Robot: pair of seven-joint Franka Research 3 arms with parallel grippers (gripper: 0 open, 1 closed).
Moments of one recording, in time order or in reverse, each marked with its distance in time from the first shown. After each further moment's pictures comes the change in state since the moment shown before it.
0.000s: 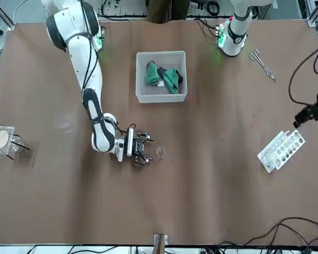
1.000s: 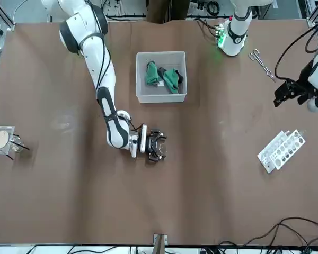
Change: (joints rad) left arm 0.003 0.050 -0.156 0.217 -0.007 -0.280 0.004; right arm 0.119 0.078 0.006 0.110 0.176 0.052 -0.010
